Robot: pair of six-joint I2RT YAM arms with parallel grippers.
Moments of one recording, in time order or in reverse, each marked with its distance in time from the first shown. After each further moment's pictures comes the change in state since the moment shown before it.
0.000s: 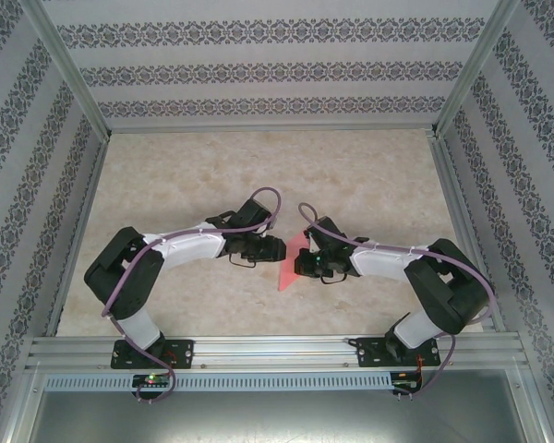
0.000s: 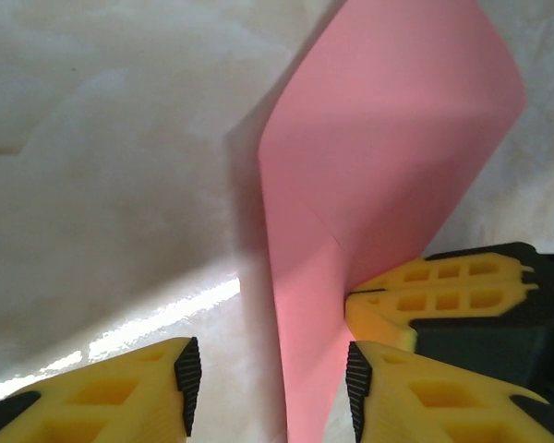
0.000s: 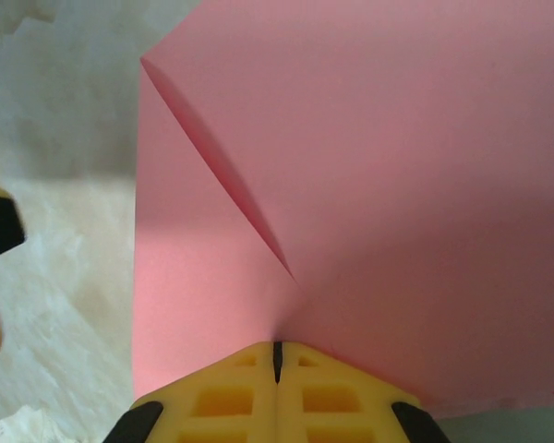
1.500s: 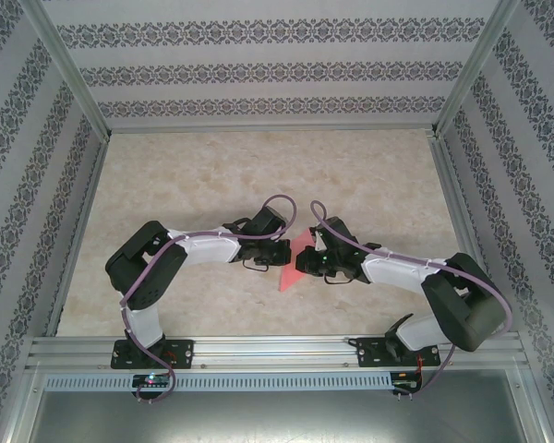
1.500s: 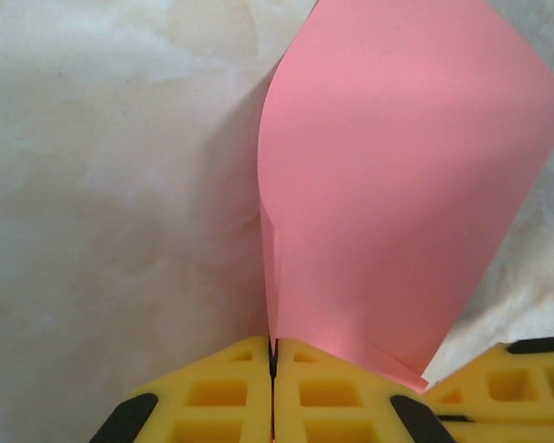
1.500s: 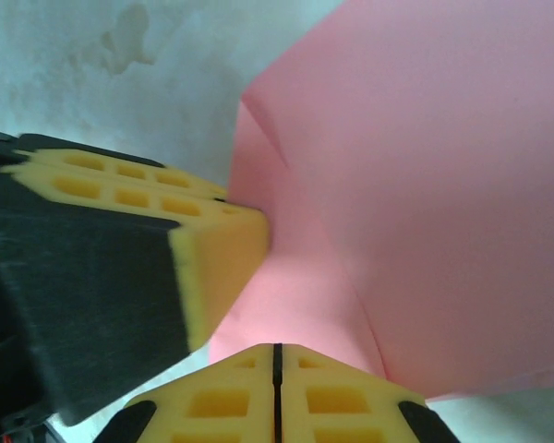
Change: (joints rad) left arm -0.071 0.125 0.024 0.143 -0.052 -0.008; right arm -0.026 -0.124 -0.069 0.073 -0.041 0.050
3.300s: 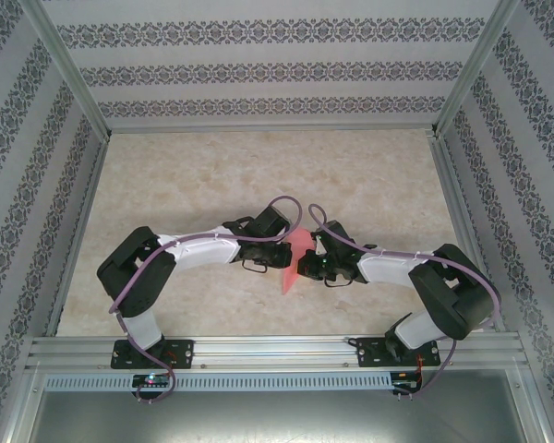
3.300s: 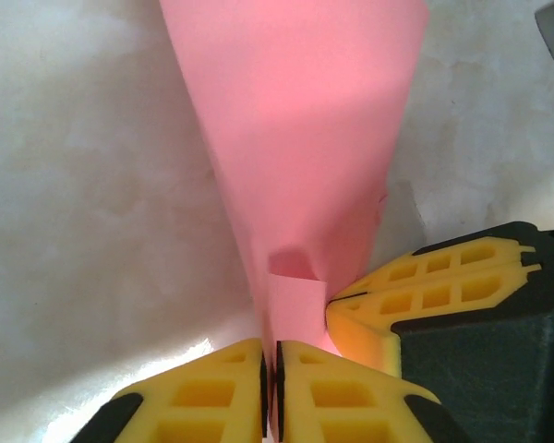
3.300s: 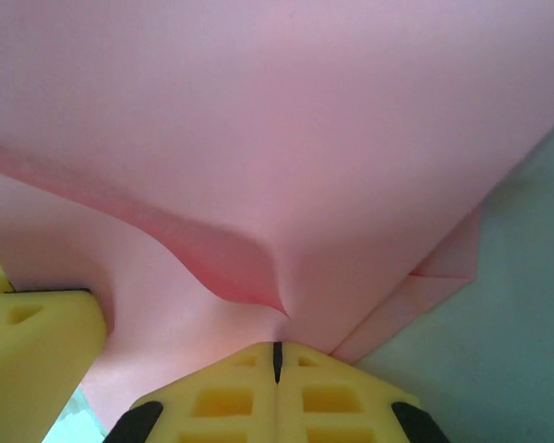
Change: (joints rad) left arm -0.041 -0.063 0.053 -0.168 -0.061 0.105; right arm -0.013 0.083 -0.028 0.053 -0.009 0.015
